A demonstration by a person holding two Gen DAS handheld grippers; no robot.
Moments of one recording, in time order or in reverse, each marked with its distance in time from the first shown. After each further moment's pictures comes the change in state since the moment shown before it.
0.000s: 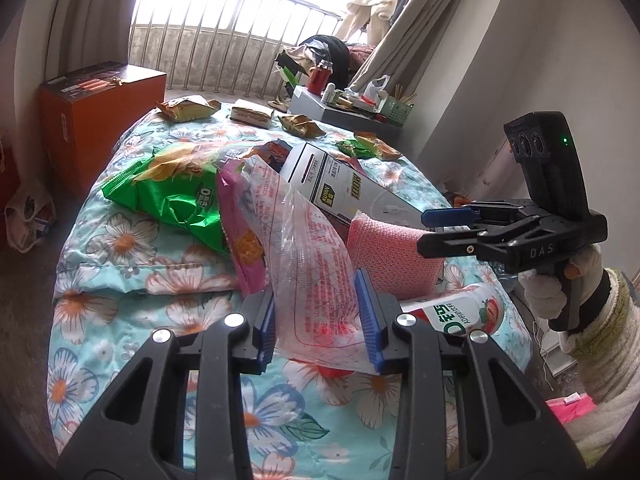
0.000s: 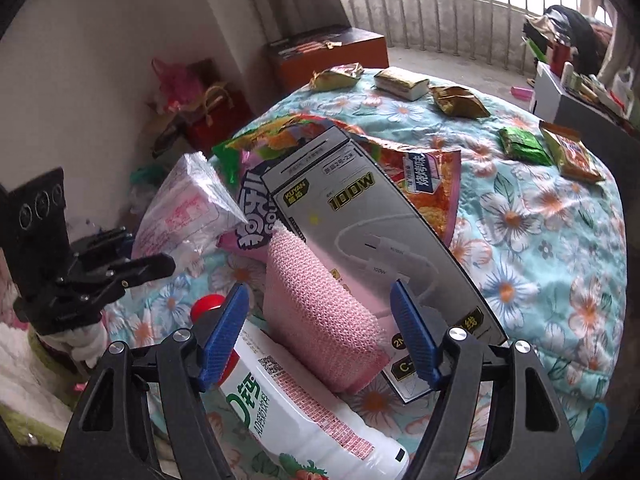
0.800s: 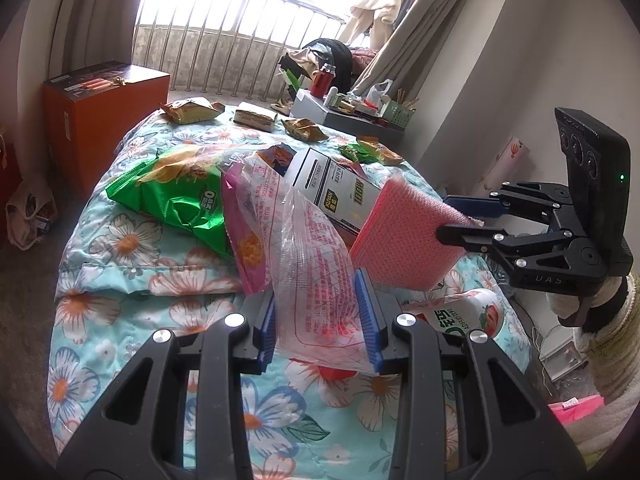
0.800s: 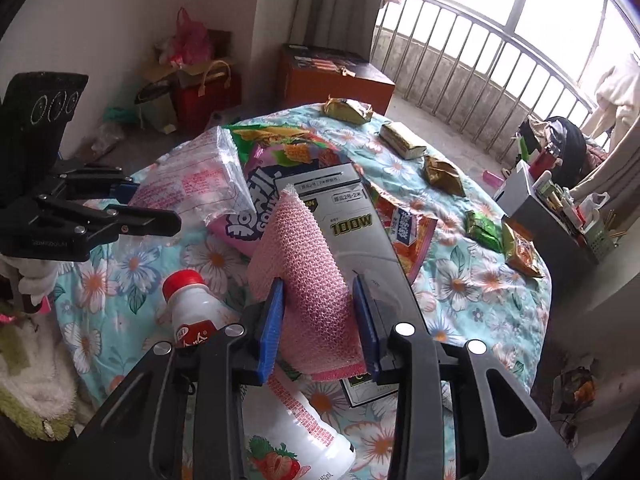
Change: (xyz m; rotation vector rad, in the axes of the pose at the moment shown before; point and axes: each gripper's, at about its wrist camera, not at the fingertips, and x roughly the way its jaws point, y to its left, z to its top) left arm -0.001 0.004 0.004 -0.010 -0.018 0.001; right arm -0.036 0.053 -0.008 -0.289 -0.097 -0.273
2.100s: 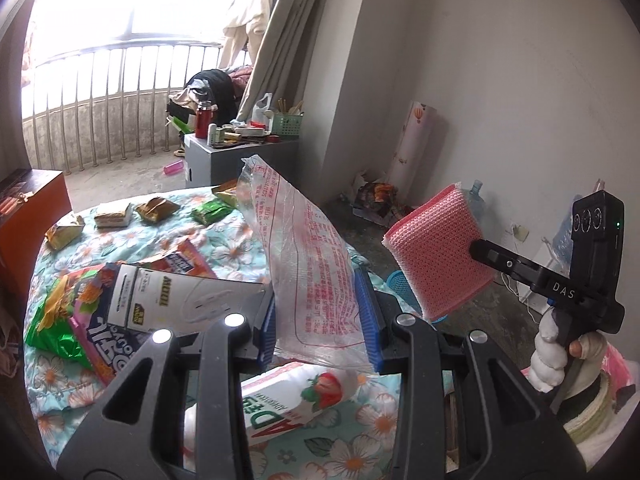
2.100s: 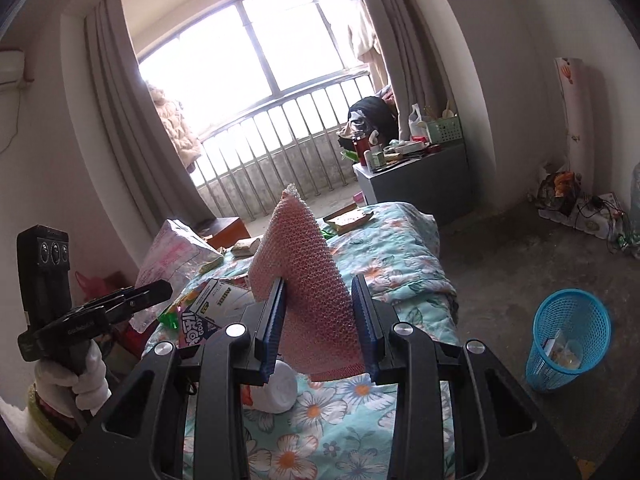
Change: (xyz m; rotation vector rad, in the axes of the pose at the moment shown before) left arm -0.001 -0.185 0.046 0.364 -0.019 -0.227; right arm -0.172 -0.068 -0.191 0.879 -0.495 -0.226
